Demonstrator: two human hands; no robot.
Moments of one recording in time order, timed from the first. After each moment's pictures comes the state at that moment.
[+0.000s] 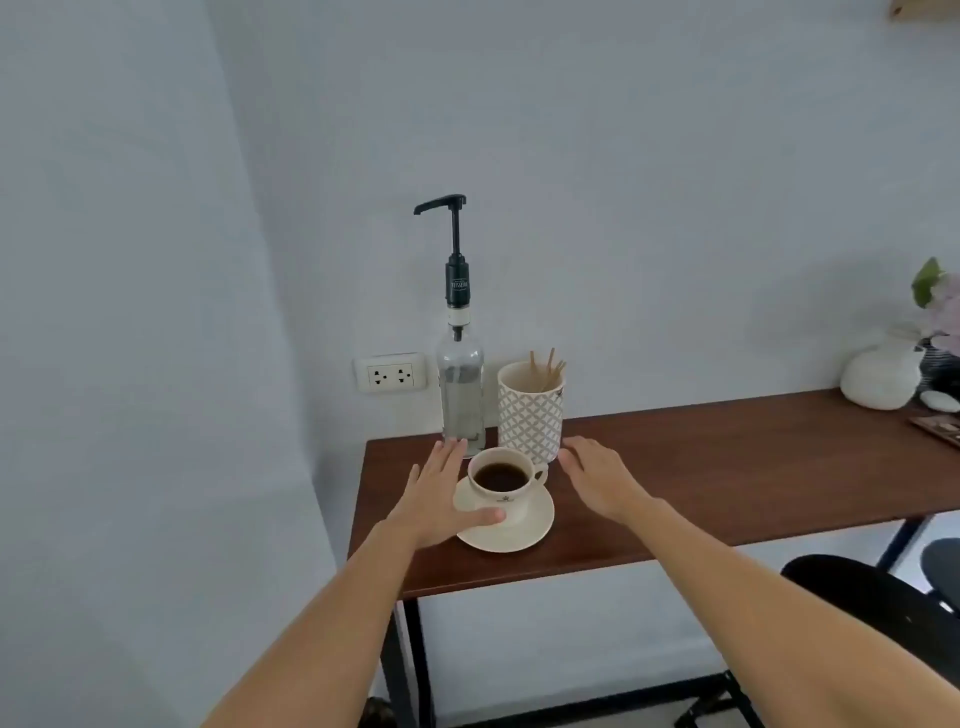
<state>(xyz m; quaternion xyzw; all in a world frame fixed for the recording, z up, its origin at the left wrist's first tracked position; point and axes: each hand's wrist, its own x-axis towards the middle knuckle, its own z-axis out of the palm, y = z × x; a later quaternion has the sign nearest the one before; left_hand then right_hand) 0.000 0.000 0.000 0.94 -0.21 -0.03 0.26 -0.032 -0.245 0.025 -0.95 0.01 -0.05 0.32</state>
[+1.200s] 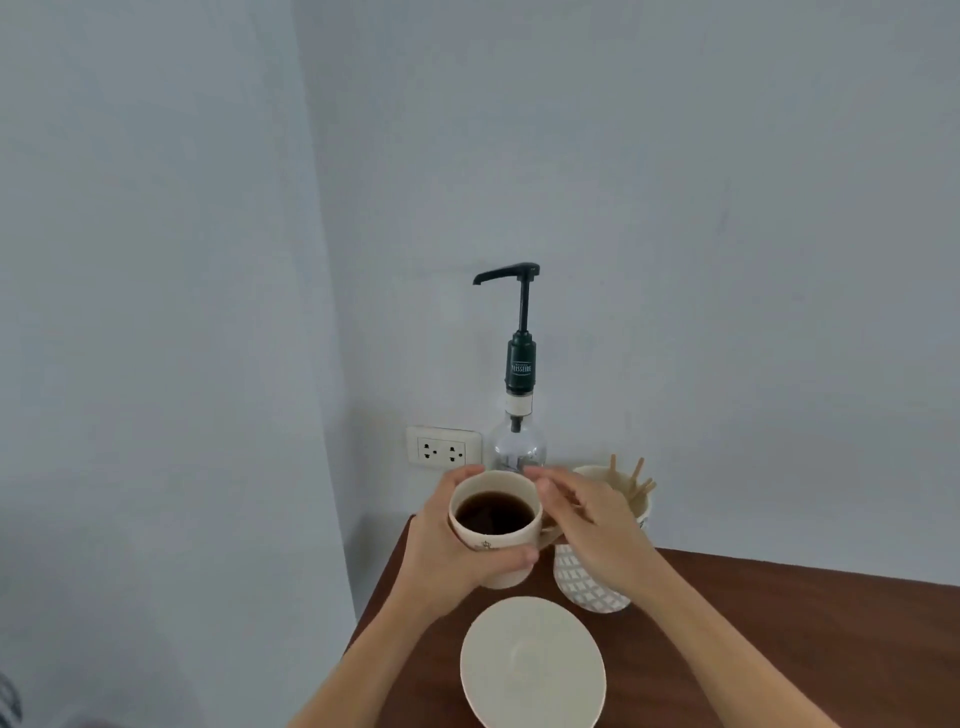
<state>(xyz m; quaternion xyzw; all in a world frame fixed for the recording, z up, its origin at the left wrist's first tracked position) 0.021 -0.029 0.071 0.79 -0.07 0.21 0.57 0.054 -0.212 0.101 -0.83 -0.24 -0.06 0.49</state>
